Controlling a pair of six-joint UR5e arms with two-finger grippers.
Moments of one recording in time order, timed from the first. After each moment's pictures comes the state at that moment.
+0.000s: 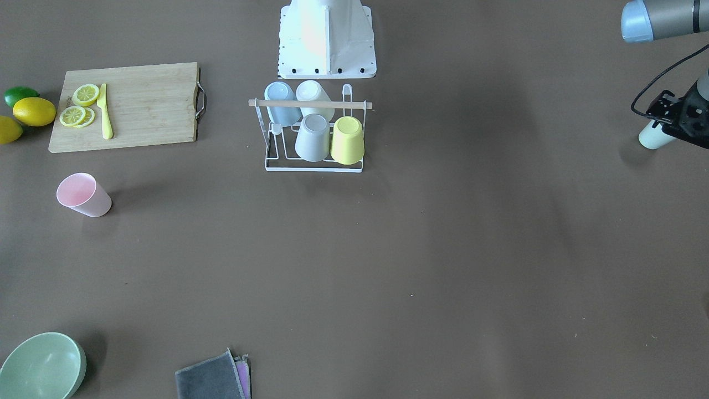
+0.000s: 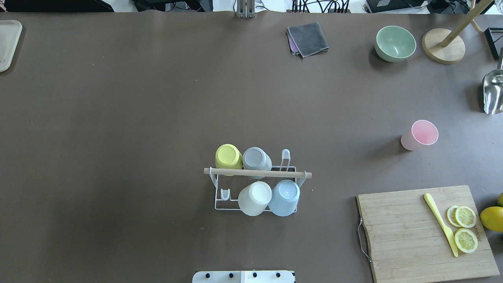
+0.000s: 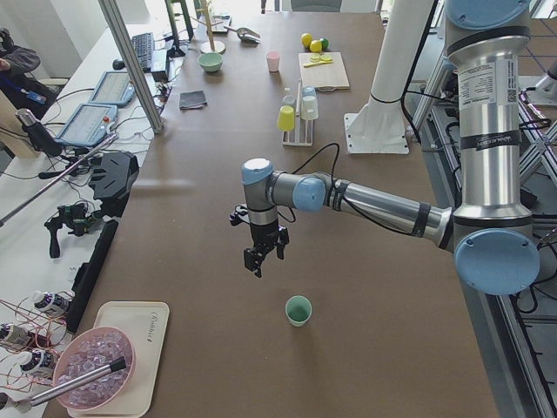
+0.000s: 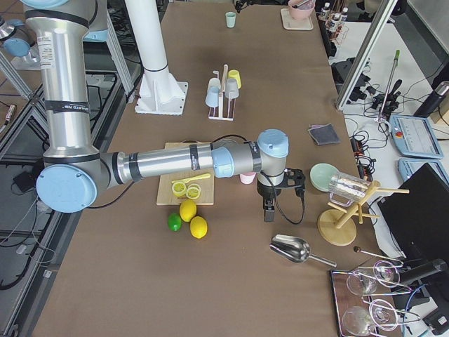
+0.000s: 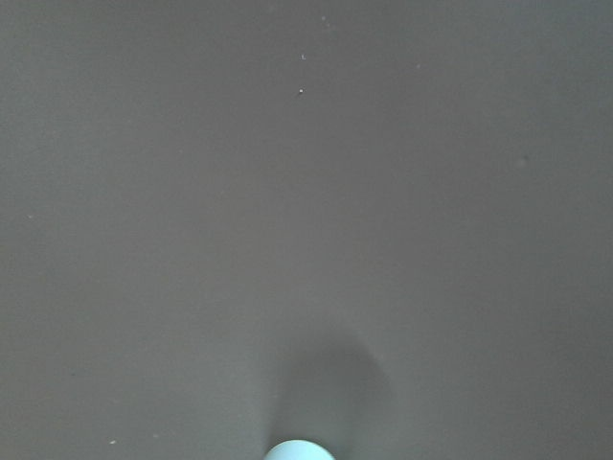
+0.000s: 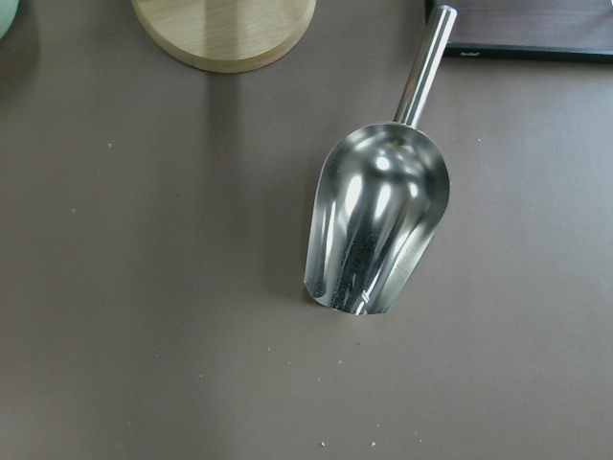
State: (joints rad) left arm -1.14 -1.50 -1.91 -1.34 -1.91 0.38; right arm 1.41 -1.53 1.71 -1.55 2.19 0.25
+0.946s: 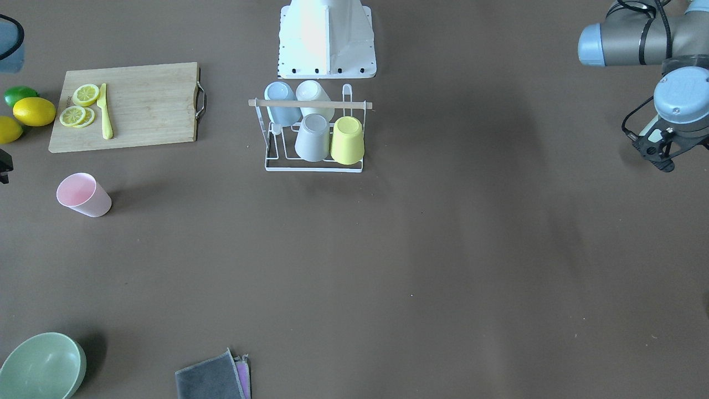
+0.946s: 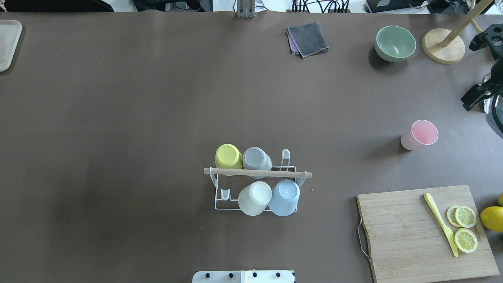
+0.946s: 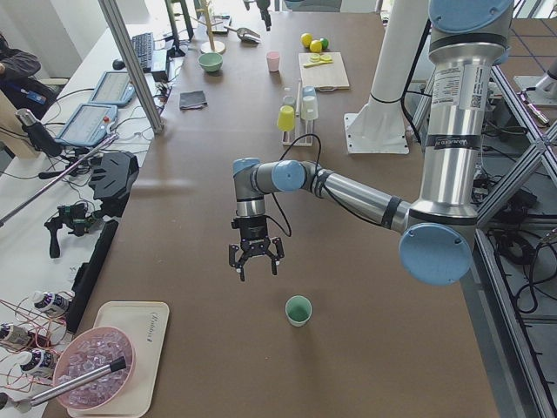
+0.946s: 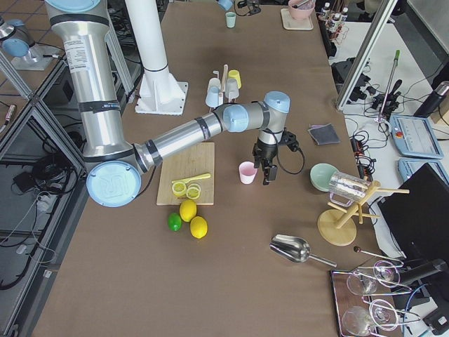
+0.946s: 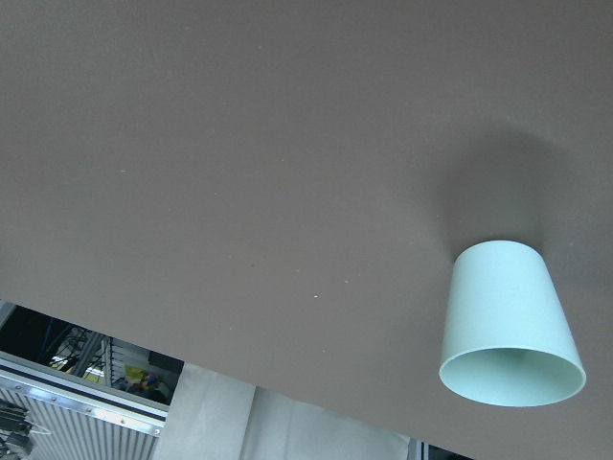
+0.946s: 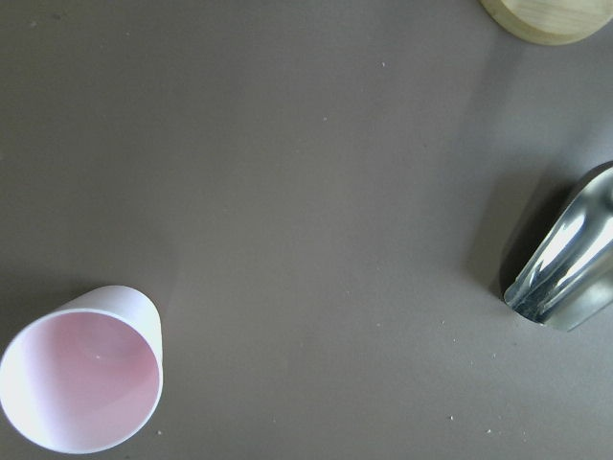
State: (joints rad) left arm -0.99 -1.62 -1.83 -1.12 -1.54 0.64; right arm 1.17 -1.38 1.85 -1.86 2.07 0.06
